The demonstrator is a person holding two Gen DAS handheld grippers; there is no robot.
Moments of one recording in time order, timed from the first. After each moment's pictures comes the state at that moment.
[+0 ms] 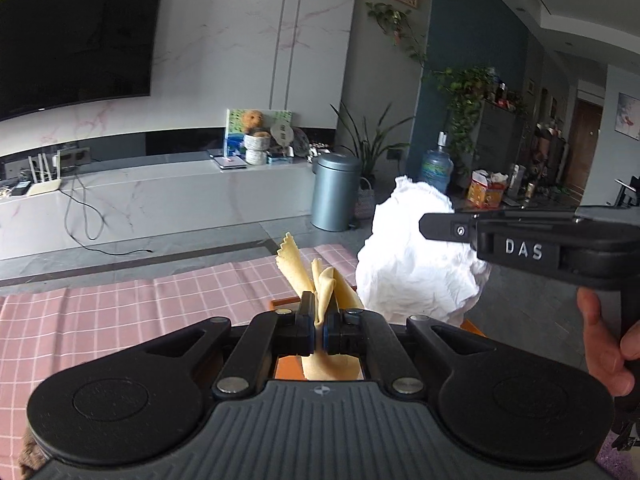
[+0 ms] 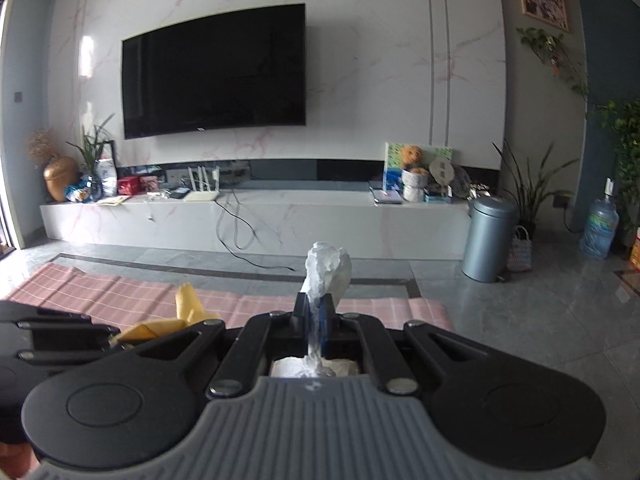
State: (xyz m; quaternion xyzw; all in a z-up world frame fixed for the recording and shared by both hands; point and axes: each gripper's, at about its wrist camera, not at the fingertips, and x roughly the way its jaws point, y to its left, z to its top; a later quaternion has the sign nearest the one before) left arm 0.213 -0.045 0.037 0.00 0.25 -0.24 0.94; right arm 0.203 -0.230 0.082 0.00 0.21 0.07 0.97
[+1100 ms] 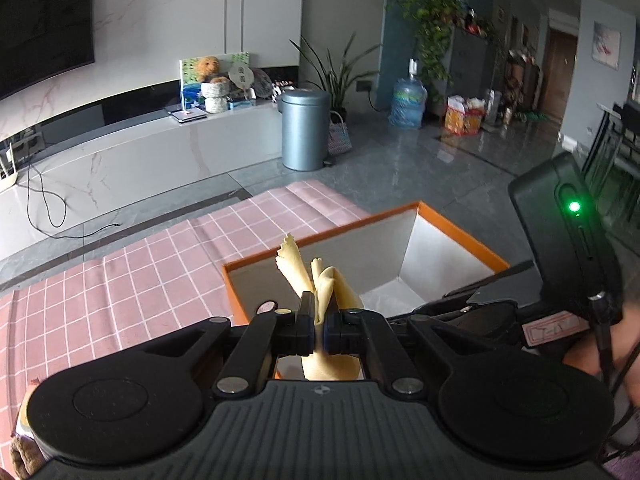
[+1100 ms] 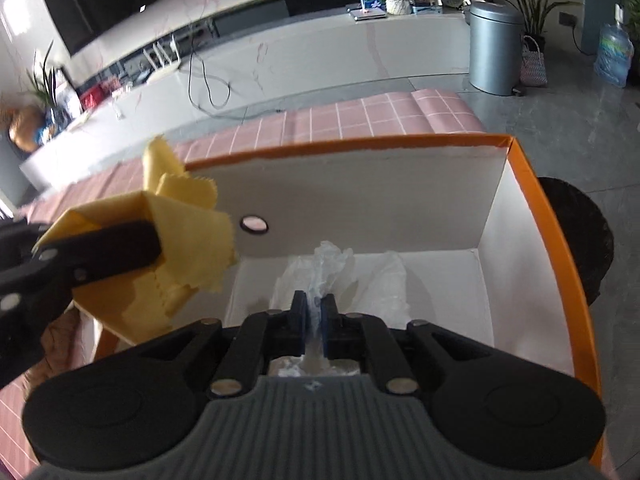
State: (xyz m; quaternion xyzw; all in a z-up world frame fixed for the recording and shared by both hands) left arm 0.260 -0.091 -0.020 0.08 0.32 -0.28 0.90; right arm 0.298 -0.241 -0.065 0.06 0.45 0.07 0.89
